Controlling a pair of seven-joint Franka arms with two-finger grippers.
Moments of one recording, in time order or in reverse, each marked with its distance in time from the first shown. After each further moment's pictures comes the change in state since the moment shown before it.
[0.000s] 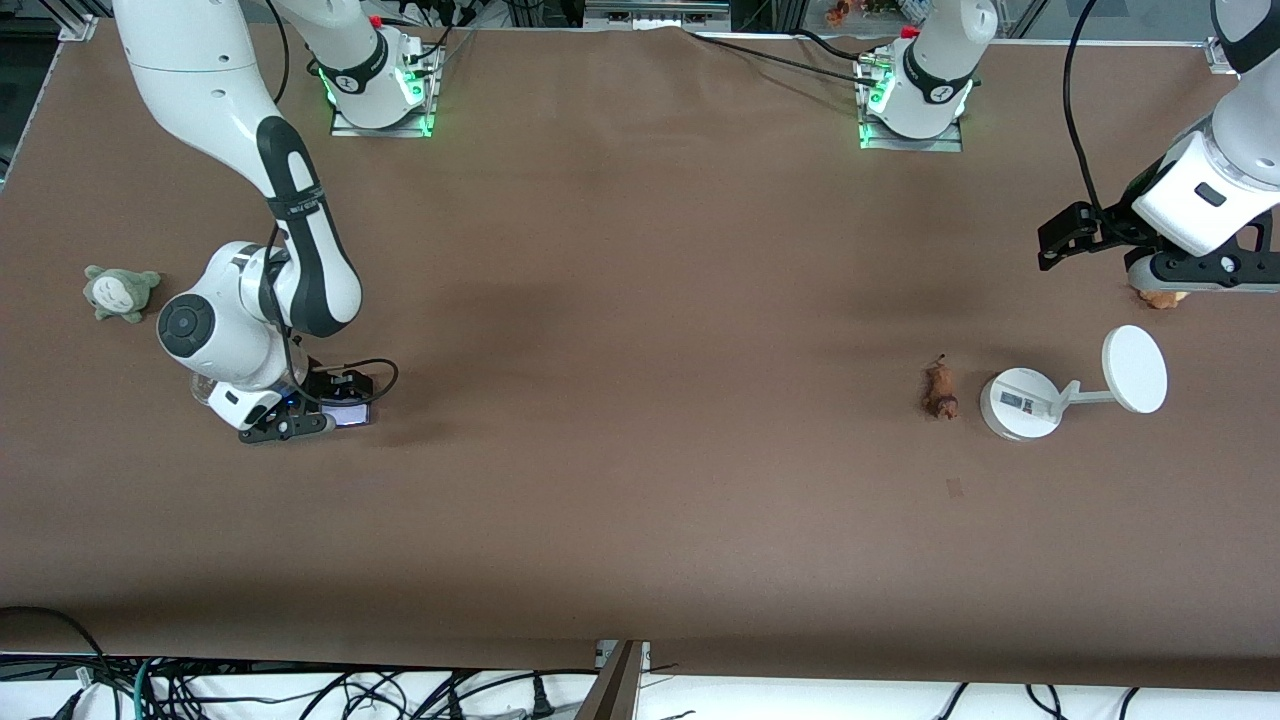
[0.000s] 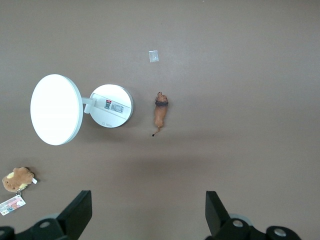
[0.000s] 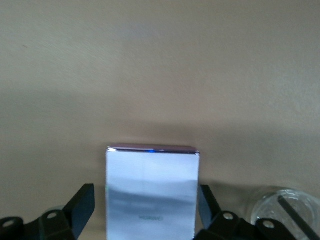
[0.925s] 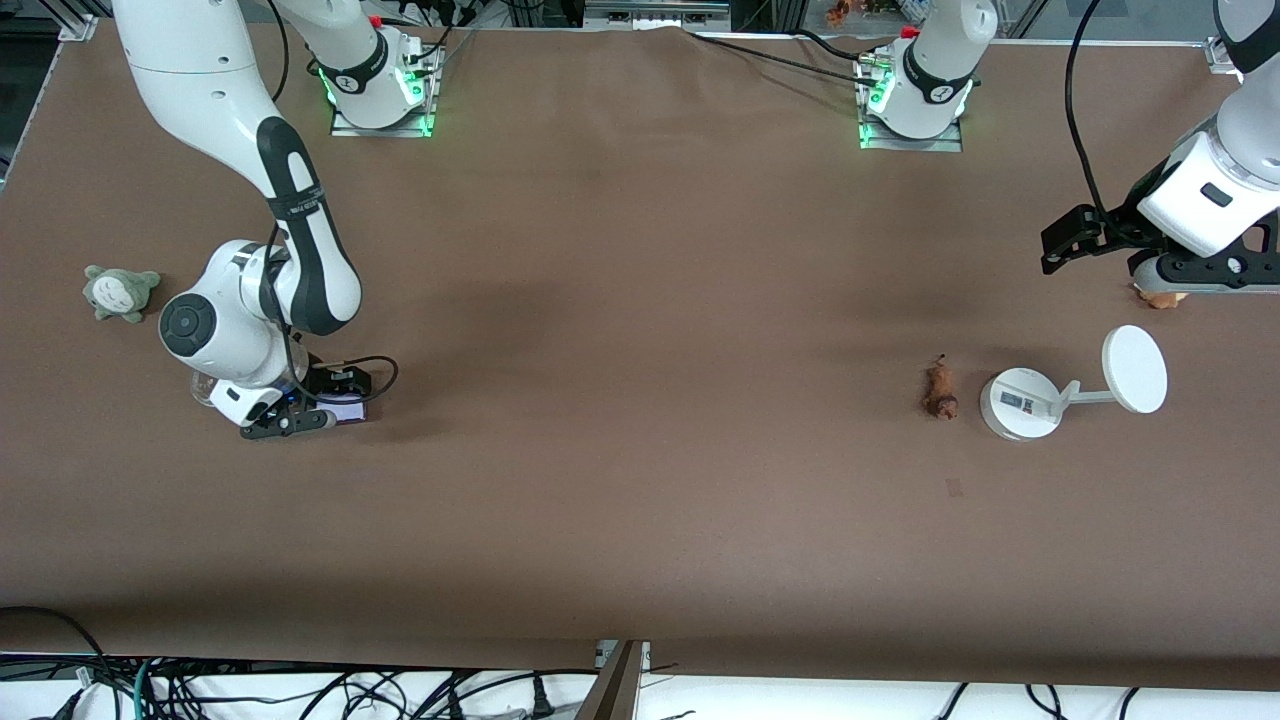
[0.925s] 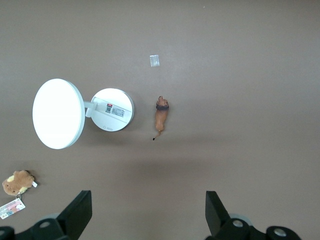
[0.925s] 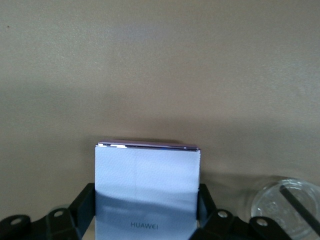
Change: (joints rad) left arm 0.000 0.000 0.005 -0.001 0.000 0.013 0.000; right arm -0.011 0.013 -0.001 -0.029 -0.008 0.011 -0.001
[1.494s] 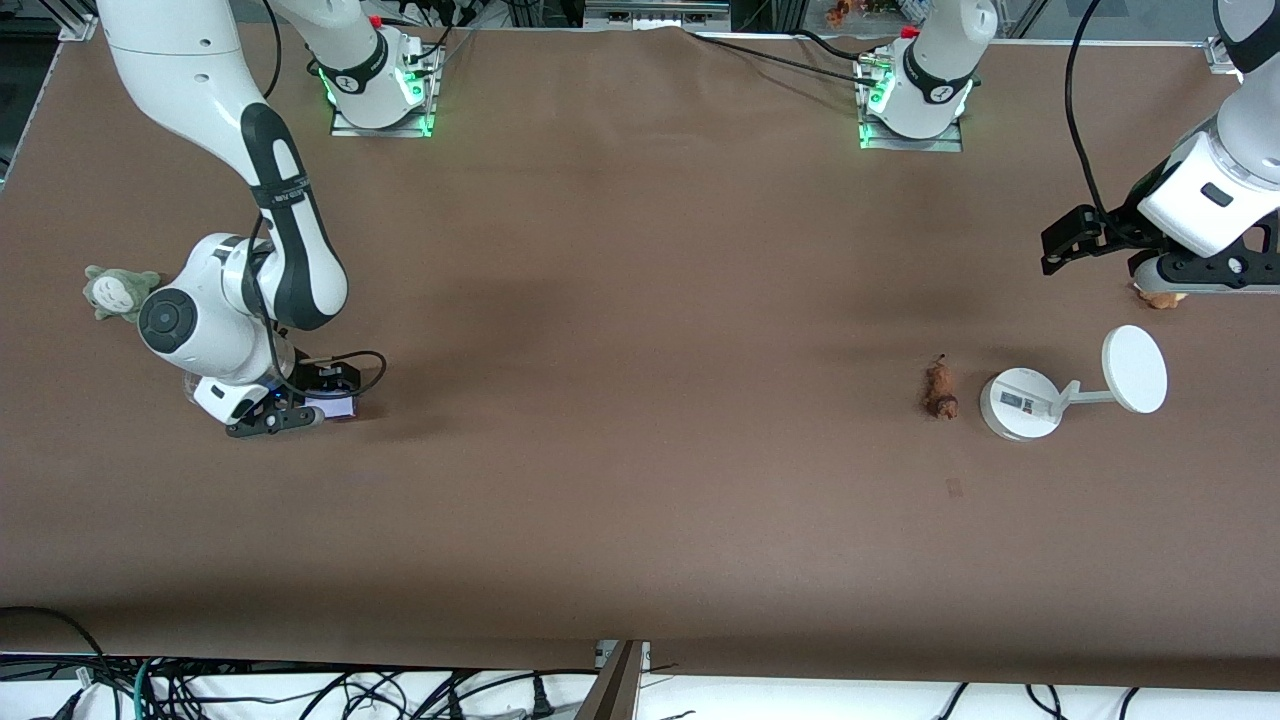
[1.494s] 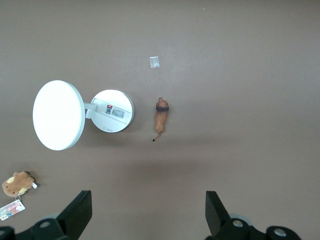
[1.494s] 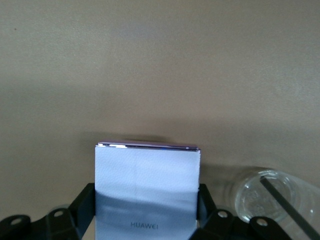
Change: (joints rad) left arm 0.000 0.000 0.000 0.000 0.000 0.009 0.000; right arm -0.008 -0.033 -0.011 0.000 -0.035 -0.037 0.000
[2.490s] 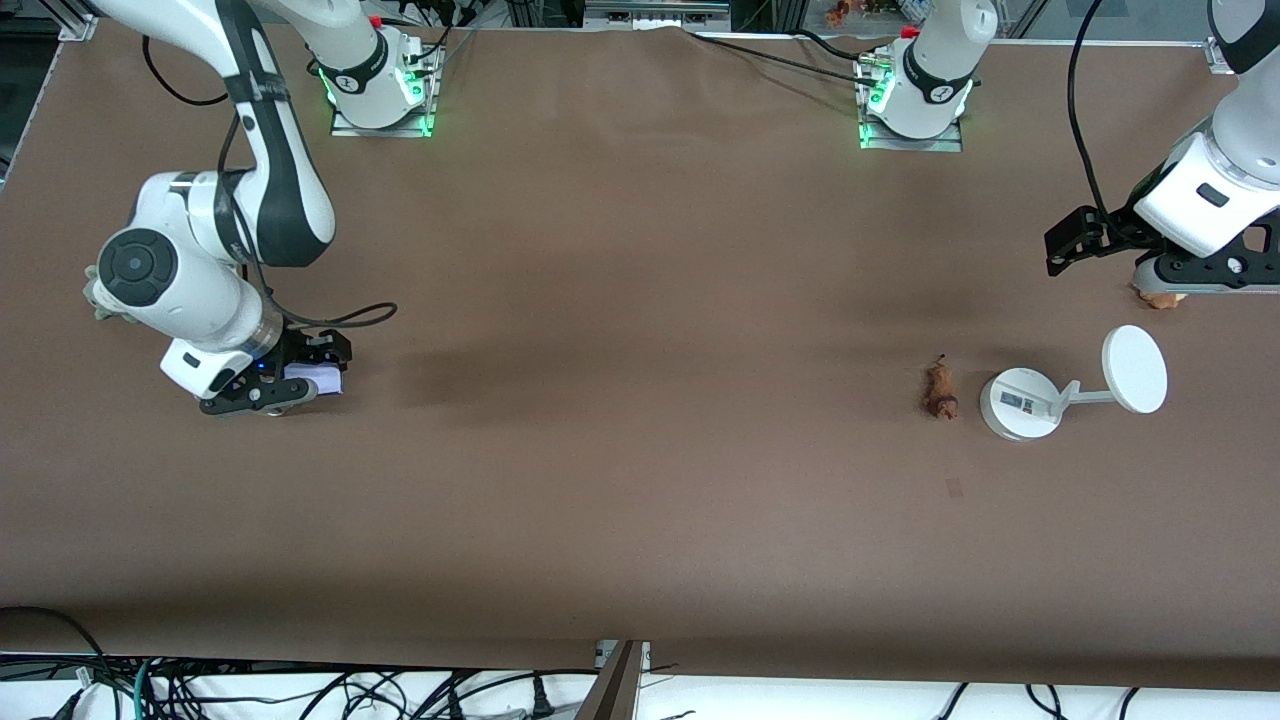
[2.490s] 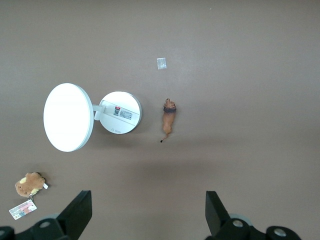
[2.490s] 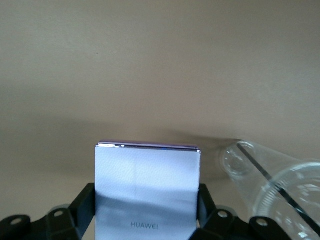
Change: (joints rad) left arm 0.000 0.000 -0.007 0.000 0.038 0.002 0.001; right arm 0.066 -0.214 -0.006 0.021 -0.214 -0.206 0.195
